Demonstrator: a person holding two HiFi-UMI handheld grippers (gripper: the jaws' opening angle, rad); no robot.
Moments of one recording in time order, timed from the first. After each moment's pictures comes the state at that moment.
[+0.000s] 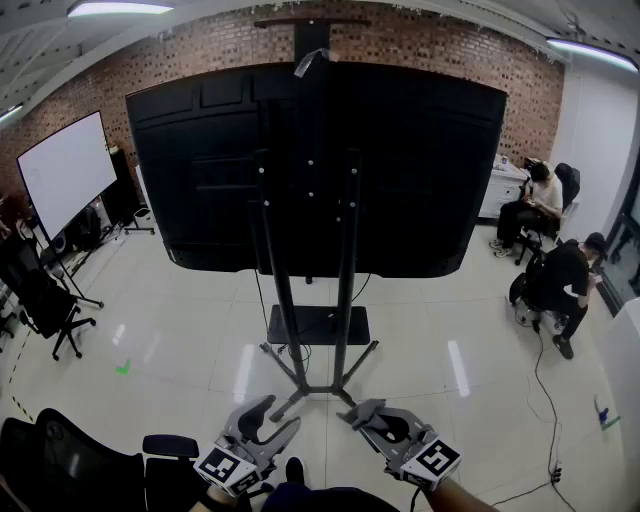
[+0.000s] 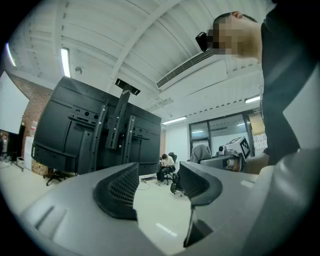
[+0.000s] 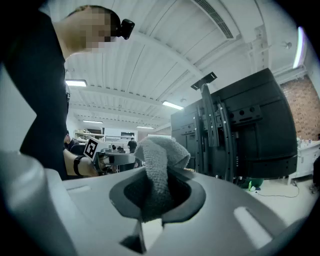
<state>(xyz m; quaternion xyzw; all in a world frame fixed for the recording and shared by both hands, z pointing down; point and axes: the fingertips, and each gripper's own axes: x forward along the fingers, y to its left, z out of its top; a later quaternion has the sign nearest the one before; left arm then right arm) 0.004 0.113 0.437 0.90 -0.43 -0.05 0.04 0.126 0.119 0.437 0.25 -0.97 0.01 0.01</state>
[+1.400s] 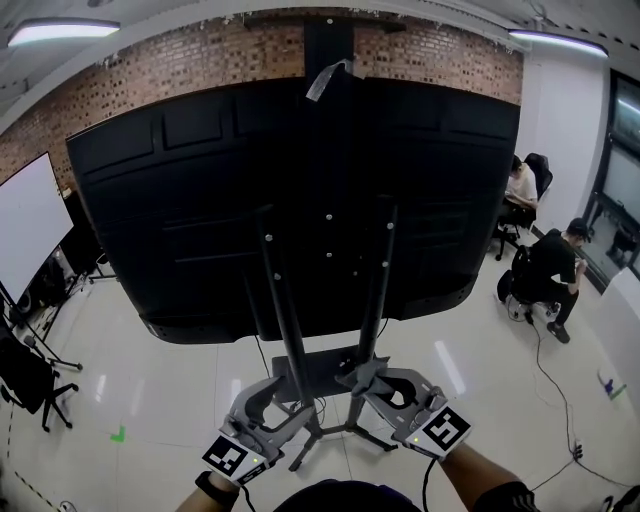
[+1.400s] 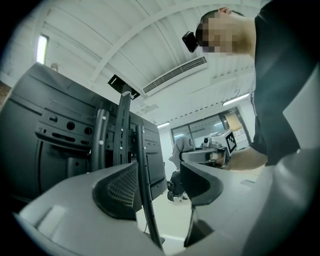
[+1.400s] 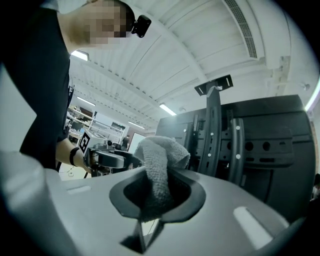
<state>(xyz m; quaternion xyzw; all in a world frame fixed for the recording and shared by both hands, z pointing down) -0.087 -0.125 0.357 0.95 -0.30 -0.06 -0.07 0.002 -0.127 0.339 0.32 -0.93 -0.15 0.02</state>
